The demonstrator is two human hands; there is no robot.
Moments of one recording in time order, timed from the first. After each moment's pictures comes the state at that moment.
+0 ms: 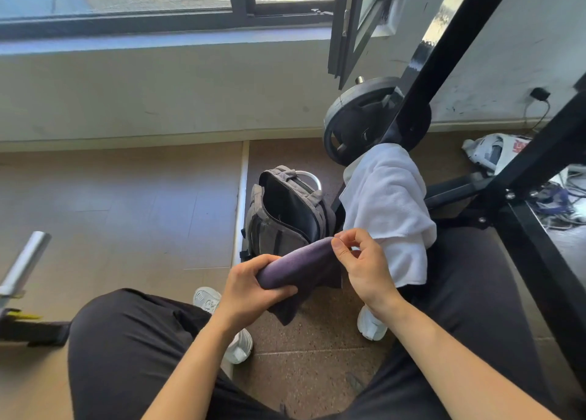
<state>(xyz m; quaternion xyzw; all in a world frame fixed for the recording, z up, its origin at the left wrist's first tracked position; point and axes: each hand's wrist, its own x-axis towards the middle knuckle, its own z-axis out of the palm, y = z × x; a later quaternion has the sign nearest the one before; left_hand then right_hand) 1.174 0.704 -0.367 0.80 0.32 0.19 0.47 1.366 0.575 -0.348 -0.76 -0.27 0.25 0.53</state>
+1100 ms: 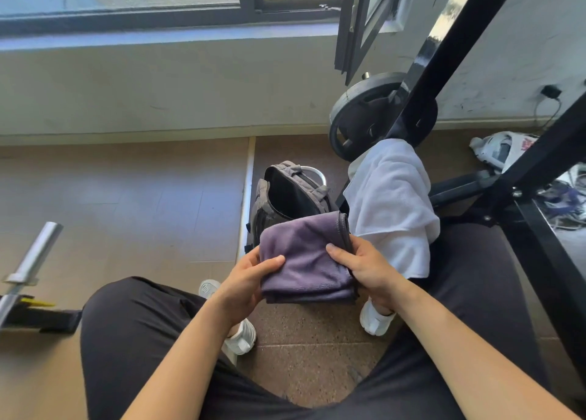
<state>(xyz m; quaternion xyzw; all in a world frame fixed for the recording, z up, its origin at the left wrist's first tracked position) 1.176 0.706 -0.359 0.41 0.37 0.11 0.83 1.368 0.572 -0.345 -0.61 -0.21 0.51 0.57</state>
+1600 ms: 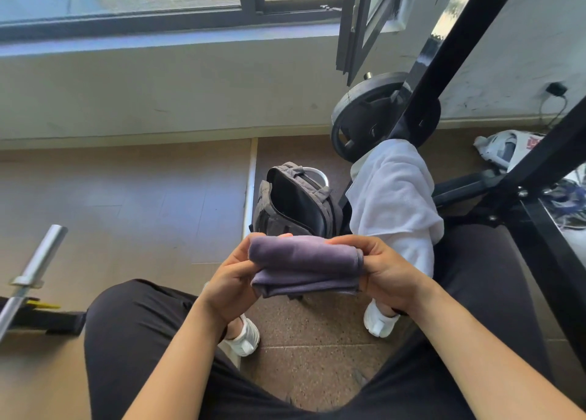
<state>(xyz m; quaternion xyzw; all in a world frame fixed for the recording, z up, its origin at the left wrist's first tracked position) 1.160 0.720 -0.353 0.38 0.20 0.15 0.89 1.377 0.559 -0.317 -0.46 -0.23 0.61 0.60</state>
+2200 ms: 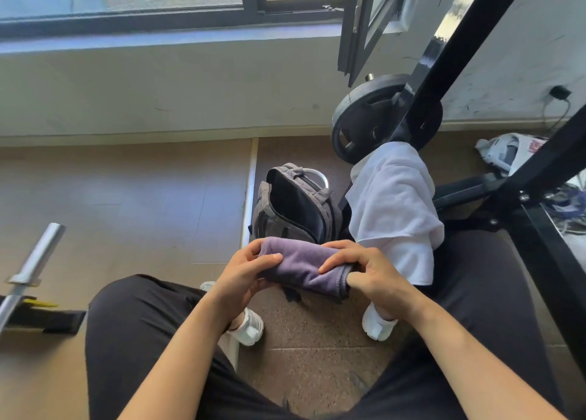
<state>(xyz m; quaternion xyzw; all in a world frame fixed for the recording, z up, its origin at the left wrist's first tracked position) 1.178 0.717 -0.353 0.50 0.36 0.13 0.78 1.377 0.557 -0.331 -0.62 -0.44 0.44 0.48</state>
